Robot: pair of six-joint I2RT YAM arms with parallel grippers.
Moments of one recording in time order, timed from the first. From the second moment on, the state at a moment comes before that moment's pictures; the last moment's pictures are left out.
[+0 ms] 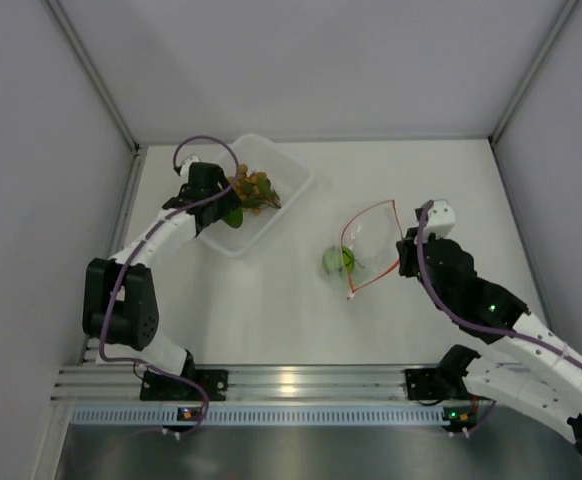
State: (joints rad) left arm -0.22 1.57 1.13 -0.29 -0.21 -0.69; right arm 0.79 0.69 0.77 -0.46 0.54 0.29
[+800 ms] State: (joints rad) left arm -0.22 1.50 1.20 -0.35 -0.06 -0.66; right arm 0.79 0.77 0.91 -0.50 0.49 0.25
